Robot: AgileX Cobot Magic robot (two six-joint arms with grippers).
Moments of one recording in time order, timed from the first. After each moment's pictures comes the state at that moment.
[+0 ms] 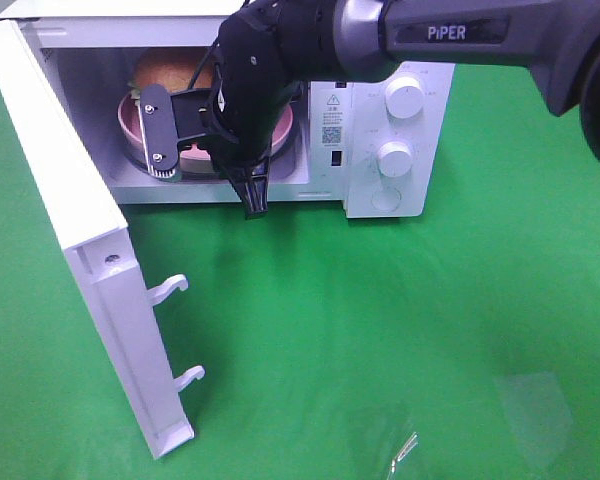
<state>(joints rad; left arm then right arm) -0.07 -0.01 -0.50 -0.09 1.05 0.16 0.72 2.29 -1.86 -0.24 0.58 -1.03</state>
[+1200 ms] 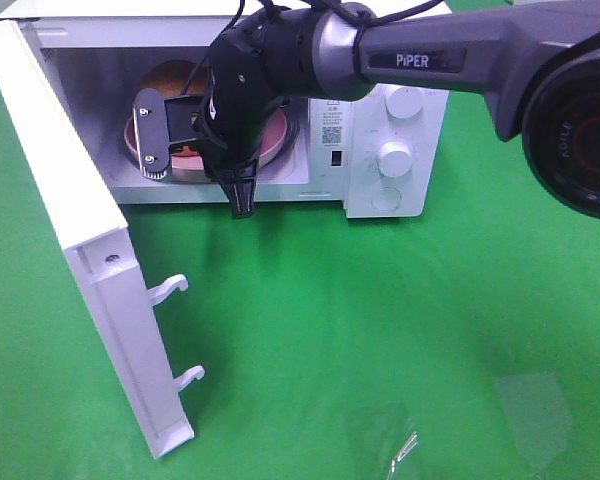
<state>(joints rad) -0.07 -0.01 -0.50 -0.09 1.05 0.16 0.72 2.37 -1.95 -0.27 0.55 -0.98</state>
